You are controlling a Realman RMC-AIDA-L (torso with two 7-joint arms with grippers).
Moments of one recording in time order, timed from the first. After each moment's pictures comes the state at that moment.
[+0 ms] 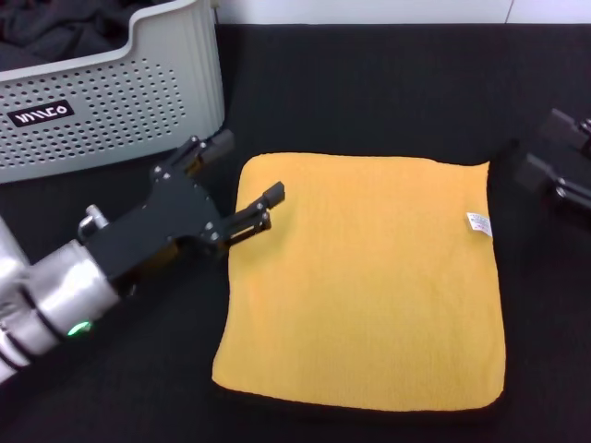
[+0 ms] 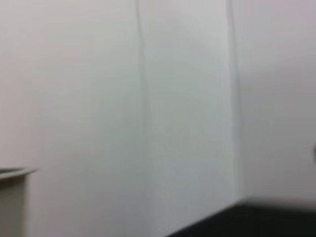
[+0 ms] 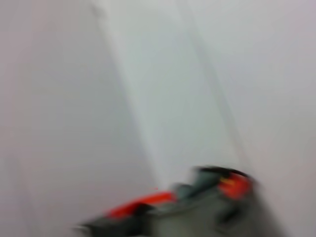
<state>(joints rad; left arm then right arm) -0.26 -2.04 1.71 0.37 0.53 1.37 -0.53 0.31 1.98 -1.25 -0.42 2.17 1.68 -2.11</state>
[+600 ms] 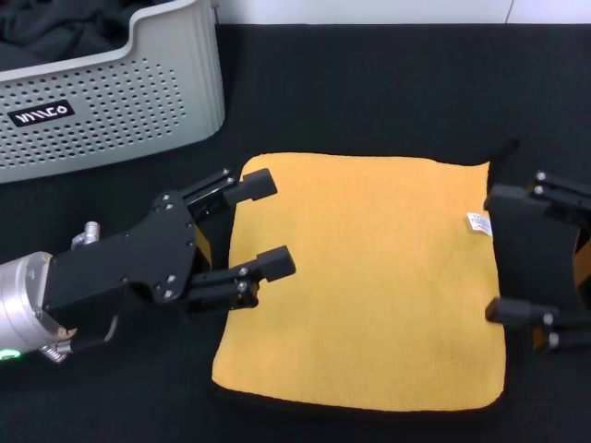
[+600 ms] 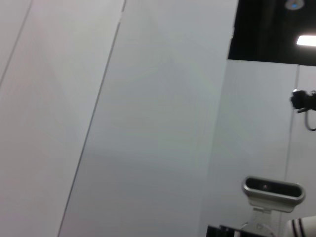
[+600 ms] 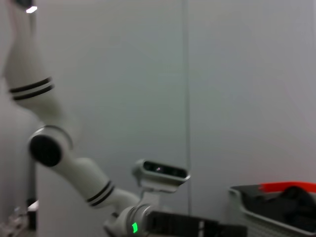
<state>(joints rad) -0.32 -1.94 1.71 0.37 0.73 1.81 -0.94 0.18 1.96 -1.32 -1.00 1.92 1.79 -1.96</state>
